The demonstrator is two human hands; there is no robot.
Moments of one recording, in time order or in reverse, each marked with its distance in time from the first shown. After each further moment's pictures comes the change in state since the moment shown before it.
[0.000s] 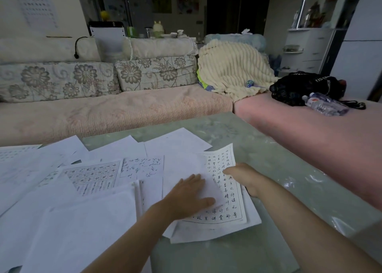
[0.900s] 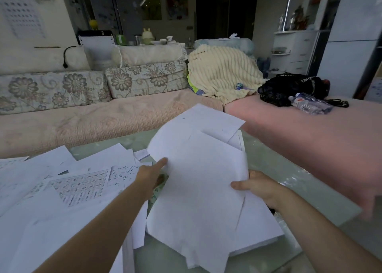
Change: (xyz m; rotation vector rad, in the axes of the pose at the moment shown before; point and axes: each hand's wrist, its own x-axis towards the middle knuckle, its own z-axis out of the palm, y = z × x) left_hand 0.028 -0.020 -0.059 -1.185 0.476 -0.673; right_hand -0.025 0.044 -0.070 0.232 -0.127 -0.054
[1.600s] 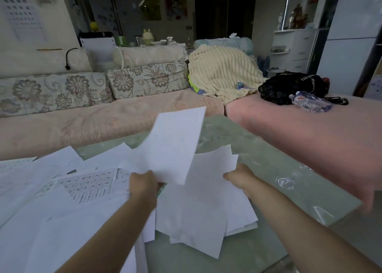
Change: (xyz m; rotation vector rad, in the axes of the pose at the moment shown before) left_hand -0.046 -0.011 -0.019 -0.358 0.210 0.108; right_hand 0.017 -0.018 0.062 -0.246 0.322 0.063
